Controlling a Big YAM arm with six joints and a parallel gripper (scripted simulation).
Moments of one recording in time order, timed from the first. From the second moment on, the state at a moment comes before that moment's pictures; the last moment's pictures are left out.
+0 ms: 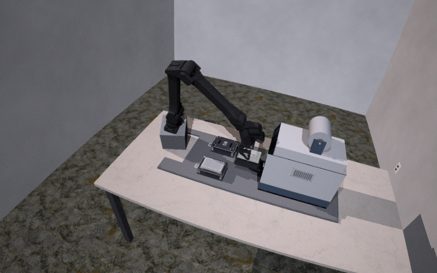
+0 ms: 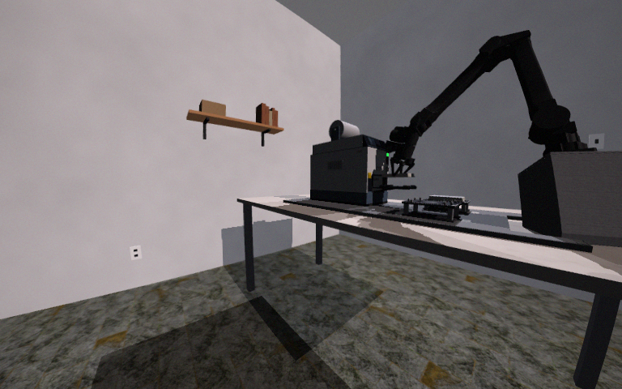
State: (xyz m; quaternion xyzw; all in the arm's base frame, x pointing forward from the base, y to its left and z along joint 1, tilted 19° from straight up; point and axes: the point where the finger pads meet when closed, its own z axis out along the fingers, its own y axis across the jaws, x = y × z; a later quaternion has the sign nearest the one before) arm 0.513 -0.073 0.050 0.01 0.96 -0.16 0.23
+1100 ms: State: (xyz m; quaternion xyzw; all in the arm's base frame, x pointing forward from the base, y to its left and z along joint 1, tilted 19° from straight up) arm 0.511 -0.077 0.033 0.01 0.96 -0.16 0.23
